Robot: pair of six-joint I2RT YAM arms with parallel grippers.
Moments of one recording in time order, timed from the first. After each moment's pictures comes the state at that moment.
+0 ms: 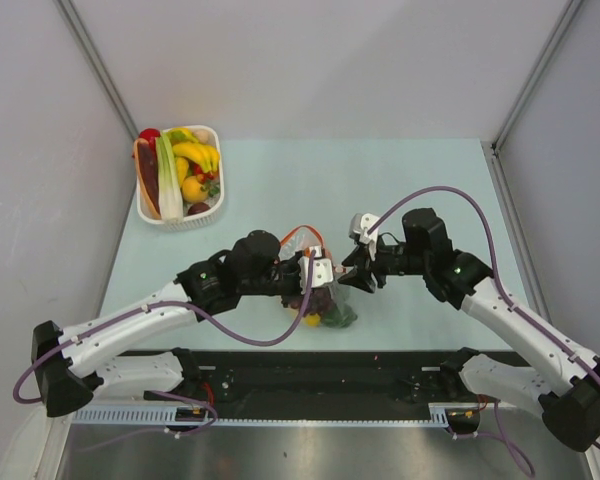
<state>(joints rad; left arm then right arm) -1.01 1.08 0.96 -0.37 0.31 0.40 0.61 1.01 0.88 -0.35 -0.67 -0.32</state>
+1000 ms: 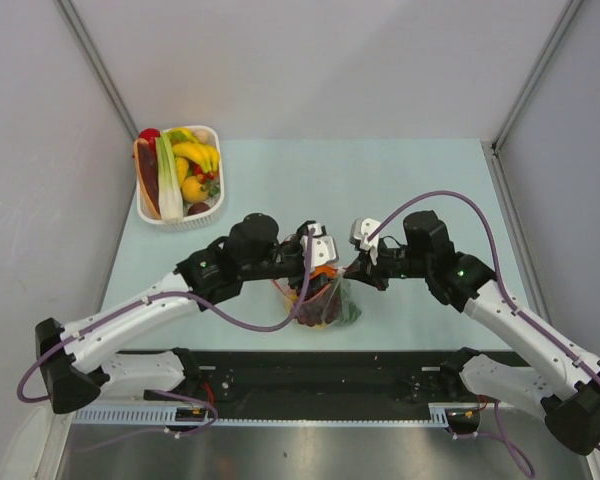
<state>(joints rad) -0.97 1.12 1.06 -0.31 0.30 0.39 0.63 0.99 0.88 -0.39 -0.64 -0.37</state>
